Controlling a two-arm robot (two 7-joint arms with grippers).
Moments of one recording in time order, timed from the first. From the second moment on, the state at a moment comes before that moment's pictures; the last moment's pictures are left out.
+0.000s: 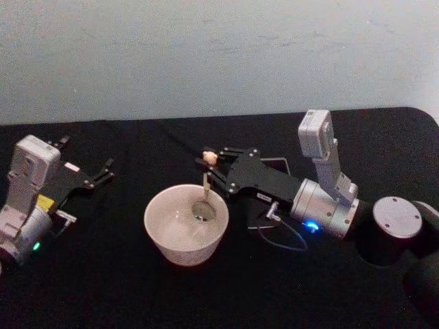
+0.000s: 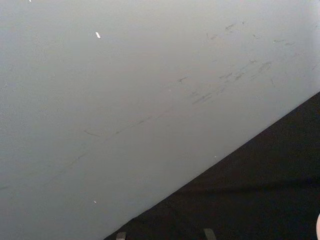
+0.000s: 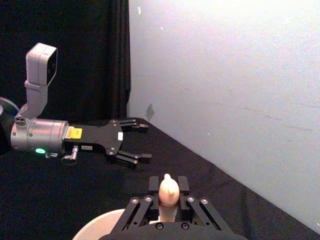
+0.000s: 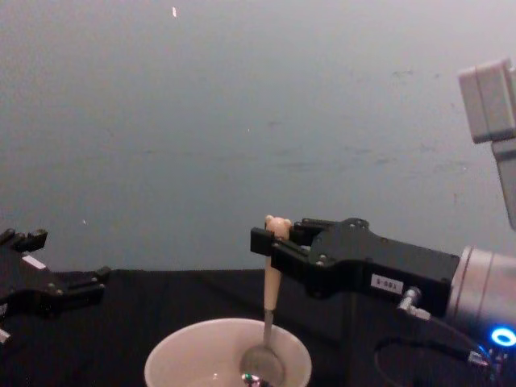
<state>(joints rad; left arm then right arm) -0.20 0.60 0.45 -1.41 -0.25 -0.12 0.03 0.40 0.32 -0.54 -1.25 0.43 -0.20 0.67</state>
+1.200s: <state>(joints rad) -0.20 0.60 0.45 -1.41 -0.25 -0.12 0.03 0.36 0.52 -0.40 -1.52 0.59 -0.23 0.72</state>
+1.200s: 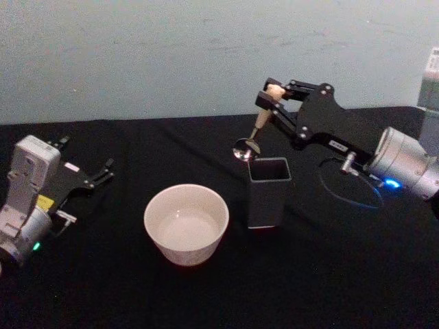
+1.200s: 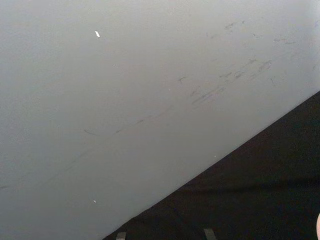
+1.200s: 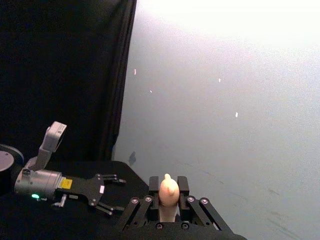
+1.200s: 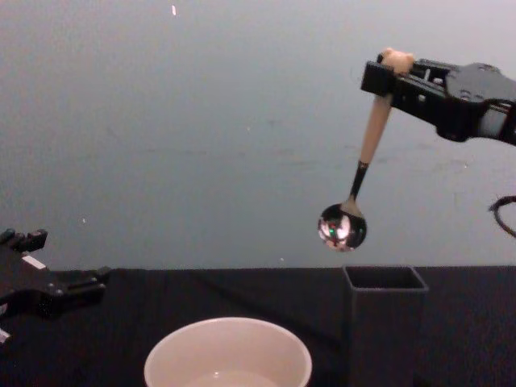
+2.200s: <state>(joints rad) -0.20 0.60 0.45 -1.41 -0.25 -0.12 0.03 0.30 0.55 -0.38 -1.50 0.56 -0.18 0.66</state>
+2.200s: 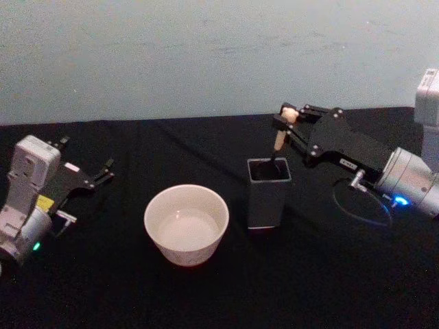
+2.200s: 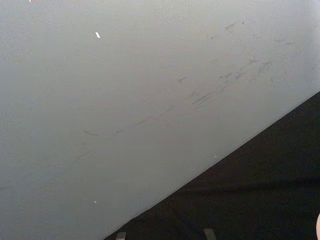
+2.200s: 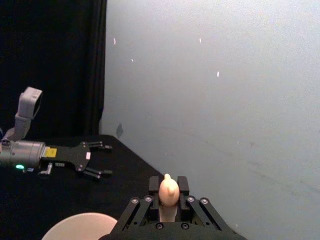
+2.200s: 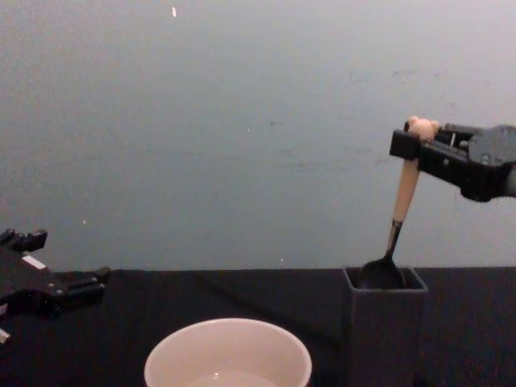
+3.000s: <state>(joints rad) -0.20 0.60 0.45 -1.41 -0.25 -0.12 0.03 0.30 0.48 -0.41 -1.41 0.53 -0.12 0.60</state>
